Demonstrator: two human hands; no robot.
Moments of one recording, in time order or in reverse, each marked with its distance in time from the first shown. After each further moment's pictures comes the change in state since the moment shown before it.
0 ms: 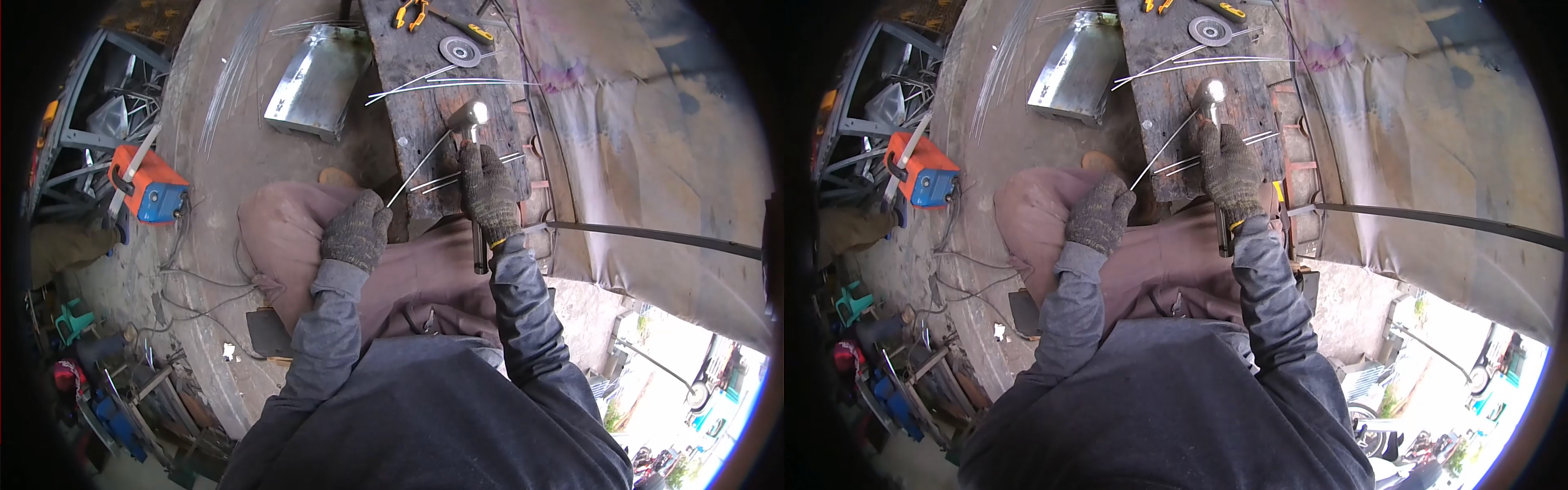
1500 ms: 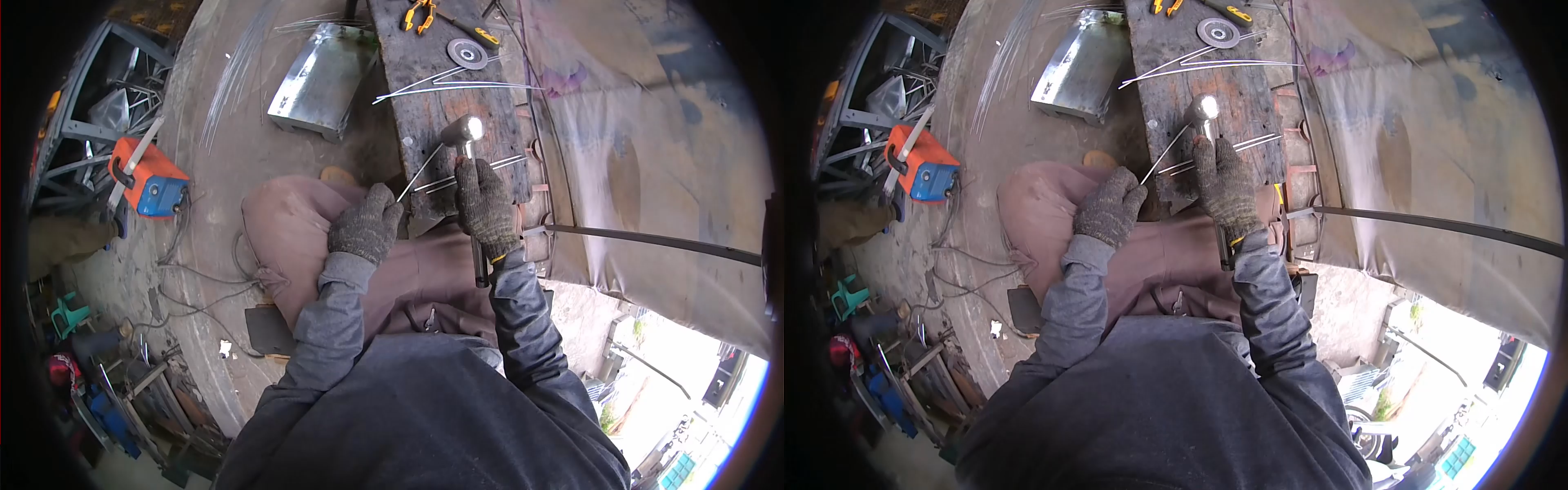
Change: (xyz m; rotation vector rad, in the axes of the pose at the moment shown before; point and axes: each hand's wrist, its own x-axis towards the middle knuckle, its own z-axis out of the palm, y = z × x) left_hand 0.005 0.008 0.005 -0.029 0.022 0.004; right_hand -0.027 -0.019 0.001 0.261 0.027 -0.030
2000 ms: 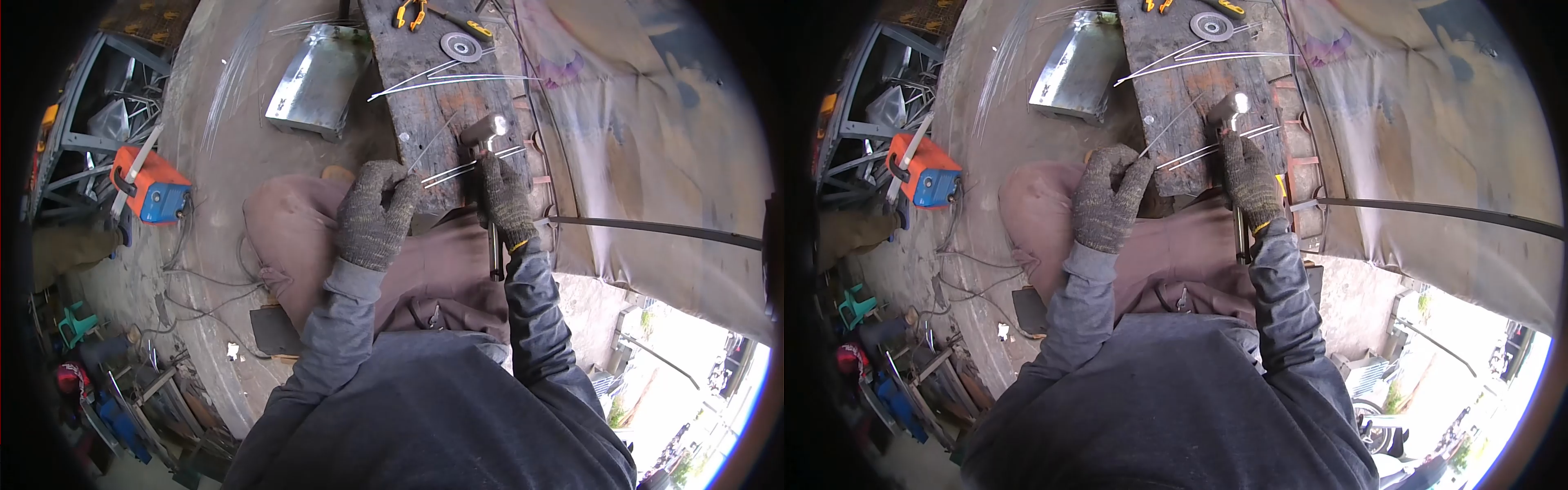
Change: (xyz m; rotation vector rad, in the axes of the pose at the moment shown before) left_hand -0.005 0.043 -0.014 -0.598 0.269 0.198; right_hand 0.001 0.009 -0.034 0.188 -0.098 0.496
